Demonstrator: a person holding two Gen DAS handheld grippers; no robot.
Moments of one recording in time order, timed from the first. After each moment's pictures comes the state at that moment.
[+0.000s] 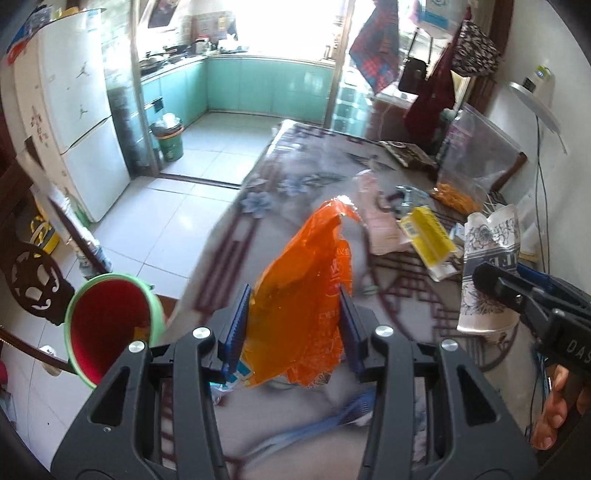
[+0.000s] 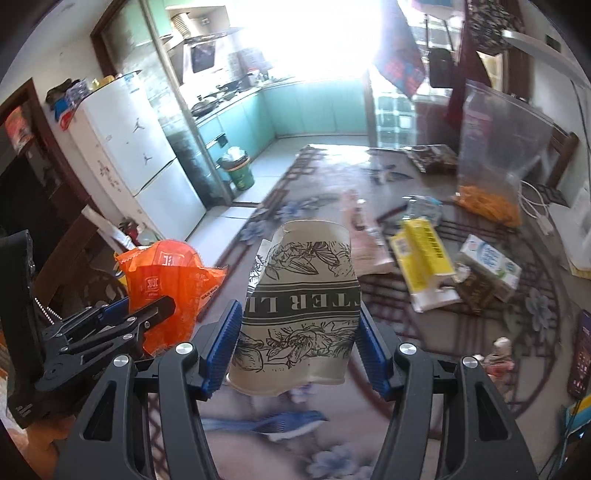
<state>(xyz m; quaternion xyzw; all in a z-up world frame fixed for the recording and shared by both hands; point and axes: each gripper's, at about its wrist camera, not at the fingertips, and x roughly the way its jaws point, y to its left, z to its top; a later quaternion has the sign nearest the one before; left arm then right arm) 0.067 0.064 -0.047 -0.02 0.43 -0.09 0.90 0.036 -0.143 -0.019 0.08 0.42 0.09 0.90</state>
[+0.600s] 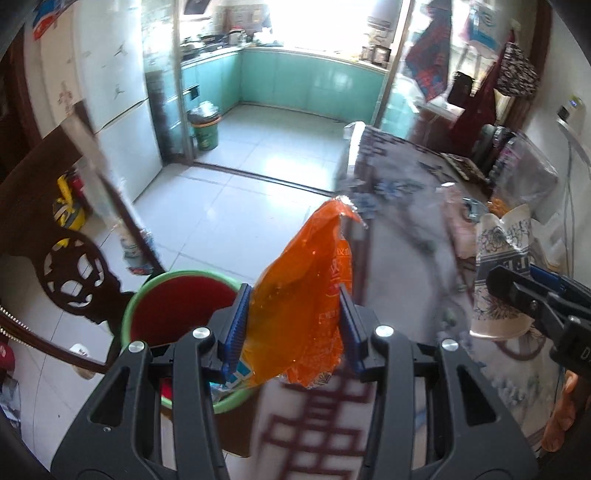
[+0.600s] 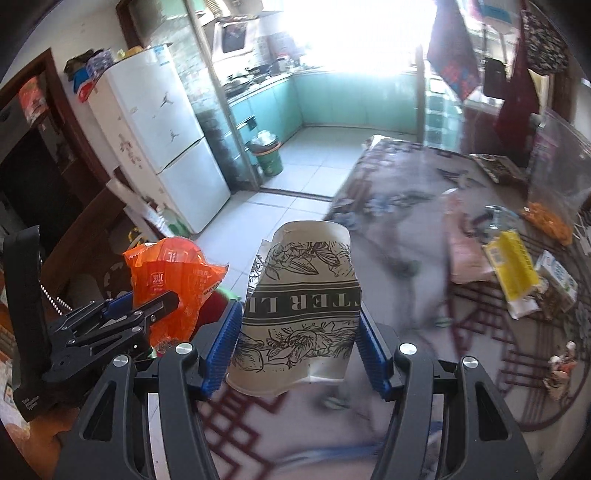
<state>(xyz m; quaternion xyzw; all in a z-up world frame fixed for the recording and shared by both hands) 0.086 0.223 -0.063 -0.03 0.44 -0.05 0.90 0.070 0.020 -0.032 0.06 0.44 0.14 0.89</state>
